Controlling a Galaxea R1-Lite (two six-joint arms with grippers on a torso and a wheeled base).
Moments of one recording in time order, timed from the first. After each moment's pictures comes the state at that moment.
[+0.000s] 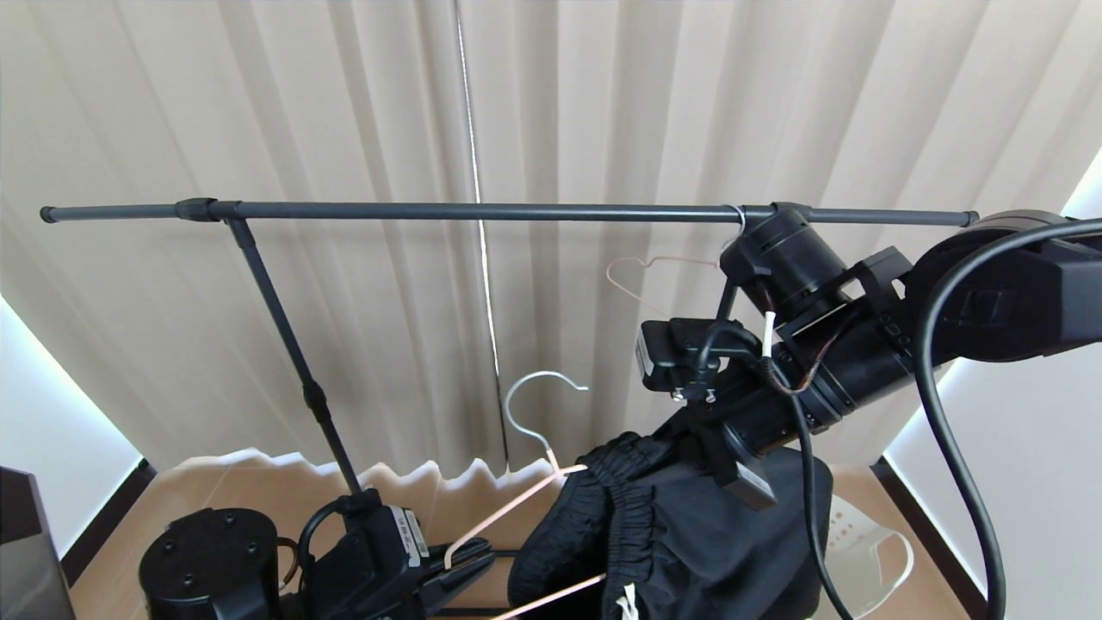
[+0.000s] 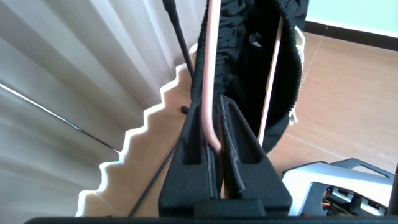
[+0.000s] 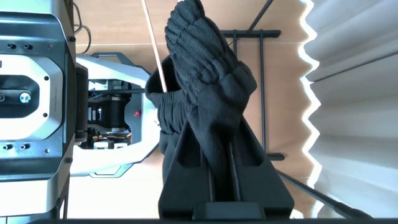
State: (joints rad) left arm -0.64 1.89 -0.01 -1.57 -0.27 0.36; right arm 0.60 1.86 -1.44 0.61 0.53 -0.77
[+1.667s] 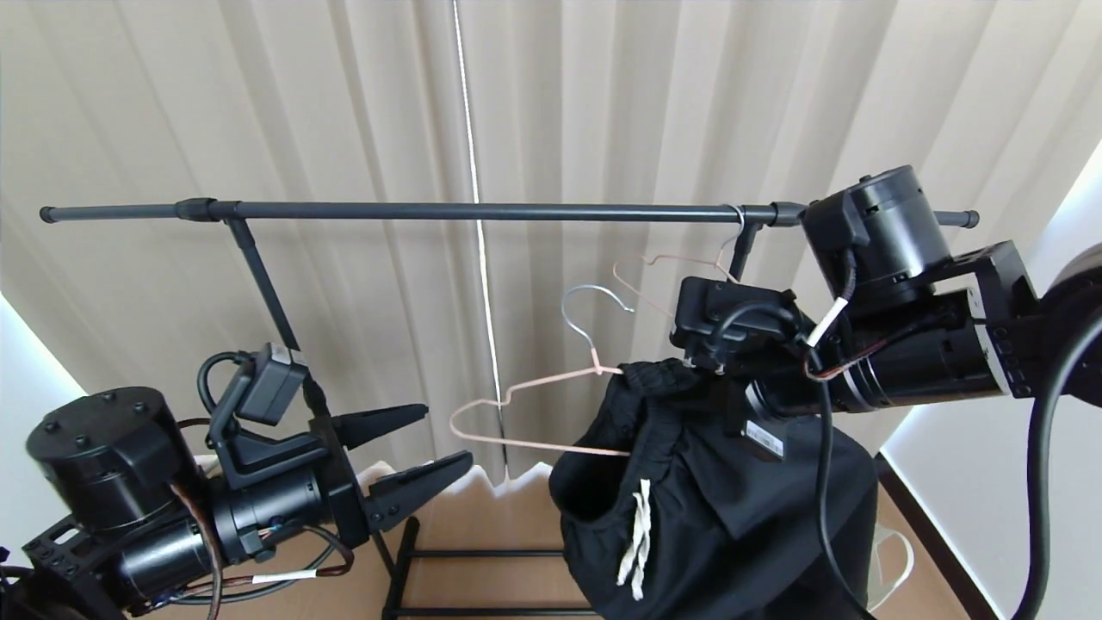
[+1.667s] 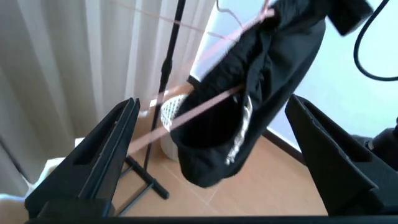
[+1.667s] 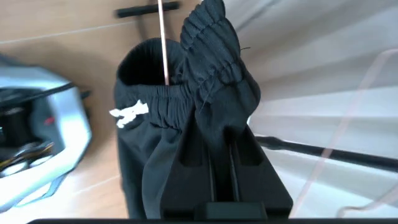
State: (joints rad) left arm -0.32 1.73 -0.23 -1.41 -0.64 -0.15; right arm 0.60 1.70 -1.23 0.24 0.12 -0.68
